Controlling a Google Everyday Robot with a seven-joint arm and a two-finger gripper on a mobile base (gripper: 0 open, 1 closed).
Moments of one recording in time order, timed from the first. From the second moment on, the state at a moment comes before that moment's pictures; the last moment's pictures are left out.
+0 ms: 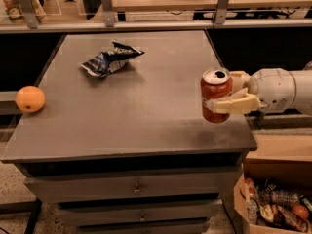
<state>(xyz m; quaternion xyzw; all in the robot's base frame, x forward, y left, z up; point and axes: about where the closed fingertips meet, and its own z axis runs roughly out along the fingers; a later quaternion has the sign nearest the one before) 0.488 -0.140 0.916 -0.51 0.52 0.45 0.51</state>
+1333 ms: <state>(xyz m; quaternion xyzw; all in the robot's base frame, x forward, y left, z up) 0.497 -0.154 0.883 -0.46 0.52 0.47 0.55</state>
